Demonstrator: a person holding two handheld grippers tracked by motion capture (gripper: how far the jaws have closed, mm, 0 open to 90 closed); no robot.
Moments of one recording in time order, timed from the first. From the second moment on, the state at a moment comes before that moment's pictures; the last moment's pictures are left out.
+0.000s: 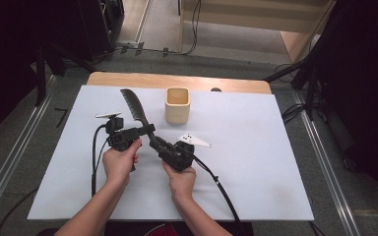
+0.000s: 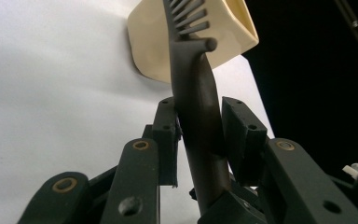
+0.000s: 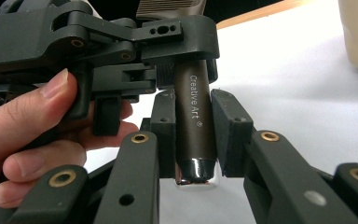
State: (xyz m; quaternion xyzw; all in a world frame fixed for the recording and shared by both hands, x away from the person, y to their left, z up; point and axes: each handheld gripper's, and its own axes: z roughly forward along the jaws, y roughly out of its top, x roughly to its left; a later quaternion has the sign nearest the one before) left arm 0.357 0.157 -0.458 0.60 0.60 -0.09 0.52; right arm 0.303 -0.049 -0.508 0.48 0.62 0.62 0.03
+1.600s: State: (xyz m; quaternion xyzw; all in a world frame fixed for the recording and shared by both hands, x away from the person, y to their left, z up) left arm 0.358 0.159 -0.429 0.65 0.51 0.02 0.56; right arm 0.312 -0.095 -0.484 0.40 0.78 0.48 -0.01
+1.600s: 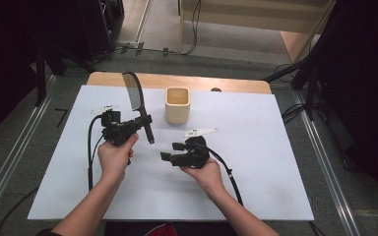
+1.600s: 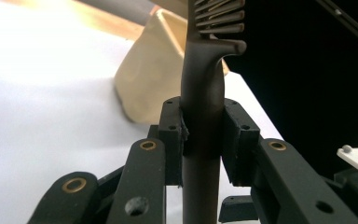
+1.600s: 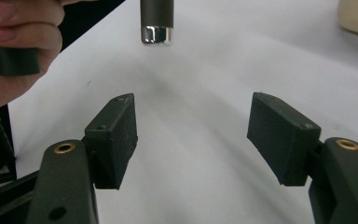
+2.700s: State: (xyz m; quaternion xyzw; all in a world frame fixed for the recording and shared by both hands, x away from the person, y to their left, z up) left arm 0.382 0.145 -0.404 0.69 0.42 0.04 0.58; right arm 0.297 -0.165 -0.478 0.35 0.83 0.43 -0.02
